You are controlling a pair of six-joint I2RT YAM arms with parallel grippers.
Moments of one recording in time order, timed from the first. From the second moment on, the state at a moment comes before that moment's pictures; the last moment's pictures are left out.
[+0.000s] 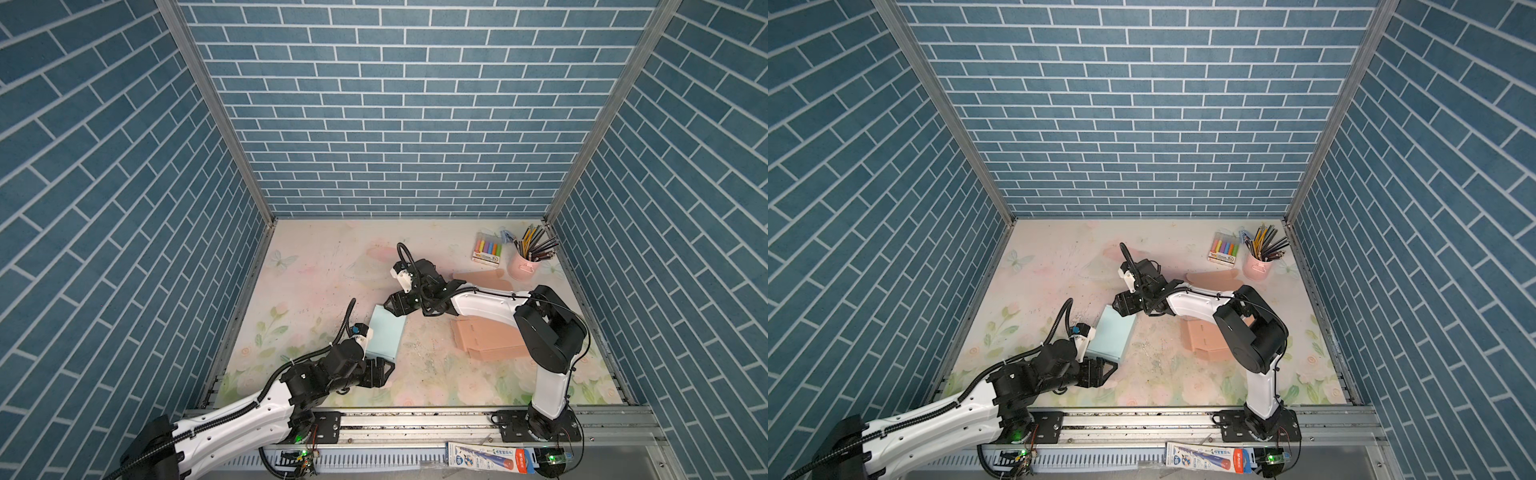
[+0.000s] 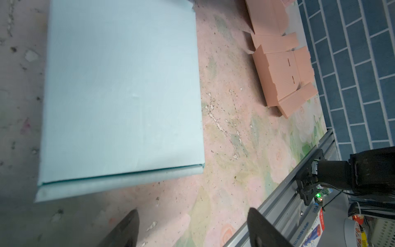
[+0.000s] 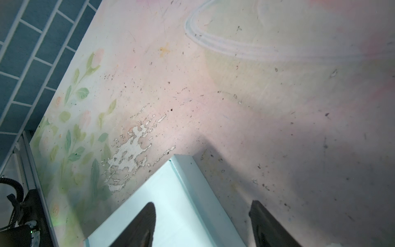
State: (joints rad) left arm -0.97 0.72 0.23 -0.23 0.07 -0.86; right arm 0.85 1.90 1.20 -0.12 -0.29 0.34
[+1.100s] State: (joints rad) left arm -0.63 1.03 0.27 -0.01 0.19 -0.72; right arm 0.83 1.92 1.12 -0.04 -0.34 0.34
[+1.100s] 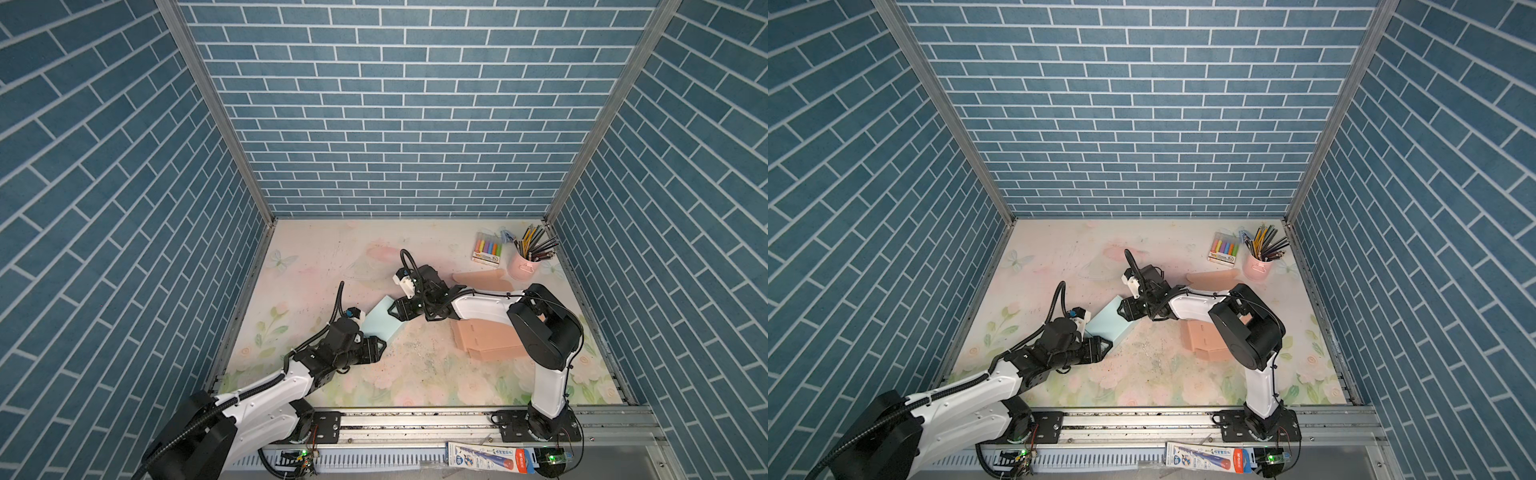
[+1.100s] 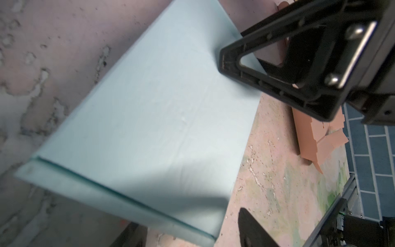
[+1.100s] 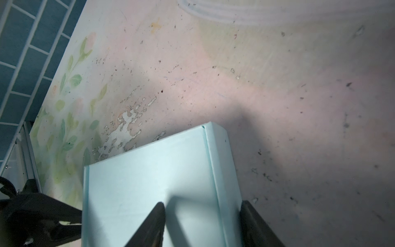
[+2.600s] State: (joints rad) left arm -0.22 2.01 1.13 0.22 0.27 -0.48; right arm 0.58 2.35 1.69 0.00 -0.43 0.43
